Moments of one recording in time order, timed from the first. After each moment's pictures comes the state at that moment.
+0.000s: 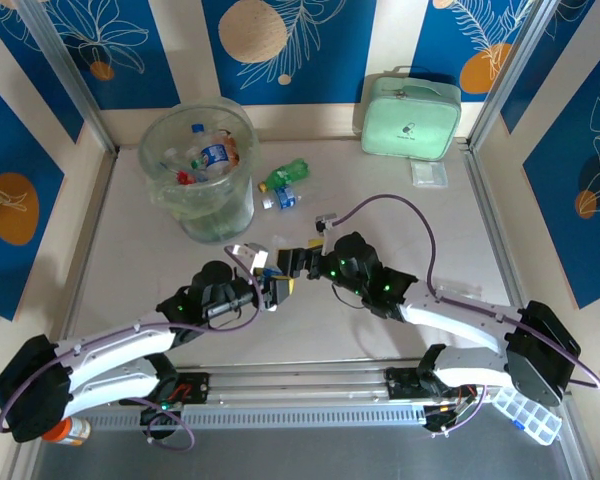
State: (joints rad) left arm -0.85 0.99 0.40 0.26 0.12 -0.46; right arm 0.90 1.18 0.66 0.18 0.08 0.58
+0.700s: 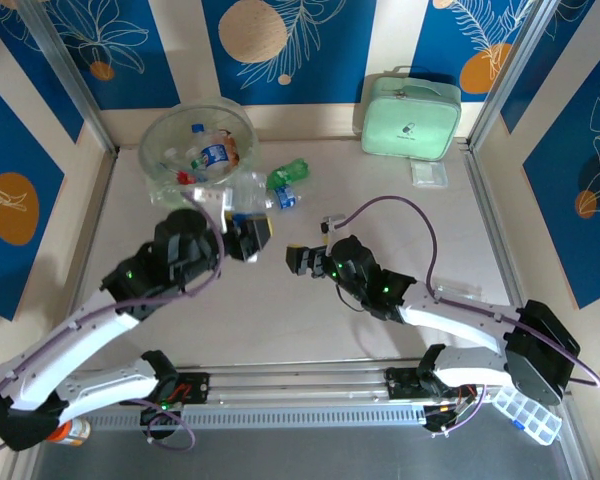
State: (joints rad) left arm -0.81 0.99 1.17 -0.50 -0.16 -0.52; right arm 0.91 1.20 0.66 0.12 0.29 0.52
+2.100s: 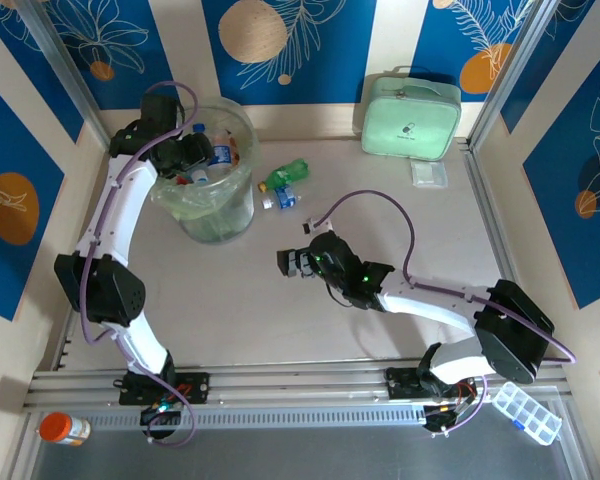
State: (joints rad) left arm -0.14 1.76 1.89 -1.00 0.02 -0.54; right arm 0.93 1.36 0.77 0.02 0.29 0.48
